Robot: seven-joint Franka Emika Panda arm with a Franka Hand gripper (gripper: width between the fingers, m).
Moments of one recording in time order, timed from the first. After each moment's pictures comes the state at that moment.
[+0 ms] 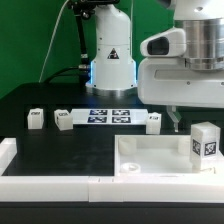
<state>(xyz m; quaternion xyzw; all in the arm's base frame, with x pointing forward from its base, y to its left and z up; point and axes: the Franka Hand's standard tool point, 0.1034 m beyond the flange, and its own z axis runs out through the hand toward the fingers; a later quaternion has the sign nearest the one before) 0.635 0.121 0.087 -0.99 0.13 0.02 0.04</state>
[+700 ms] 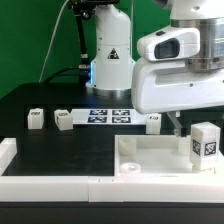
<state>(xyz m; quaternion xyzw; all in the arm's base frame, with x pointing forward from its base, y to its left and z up) 0.636 0.113 0.087 -1.00 -0.04 0.01 0.04</state>
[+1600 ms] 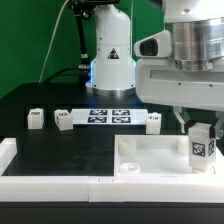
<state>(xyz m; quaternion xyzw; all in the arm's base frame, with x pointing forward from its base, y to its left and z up) 0.637 0.113 0.085 -0.92 0.39 0.03 0.06</state>
